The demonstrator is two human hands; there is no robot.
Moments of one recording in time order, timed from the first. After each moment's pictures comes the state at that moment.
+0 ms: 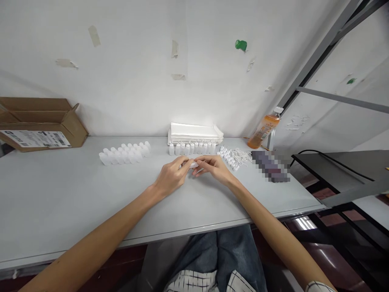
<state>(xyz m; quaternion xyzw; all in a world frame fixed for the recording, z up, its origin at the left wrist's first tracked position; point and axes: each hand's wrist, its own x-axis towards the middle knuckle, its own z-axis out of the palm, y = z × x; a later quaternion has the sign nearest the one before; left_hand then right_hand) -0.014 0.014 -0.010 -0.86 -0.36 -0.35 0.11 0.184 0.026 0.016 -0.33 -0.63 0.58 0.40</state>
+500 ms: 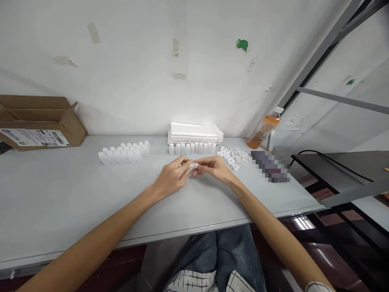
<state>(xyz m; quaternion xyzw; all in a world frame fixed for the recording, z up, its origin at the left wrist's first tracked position) -0.014 0.009 -0.007 -0.86 -0.36 -0.36 -0.01 0.186 0.026 0.017 -0.33 -0.65 0.57 0.36</state>
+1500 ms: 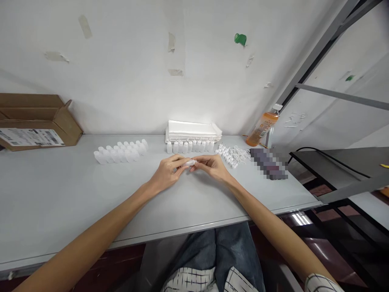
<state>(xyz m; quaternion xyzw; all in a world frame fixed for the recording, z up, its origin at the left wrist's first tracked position) -0.020 0.020 -0.009 -0.83 -0.33 -0.44 -0.10 0.183 0.025 0.010 -0.30 -0.68 0.53 0.42</state>
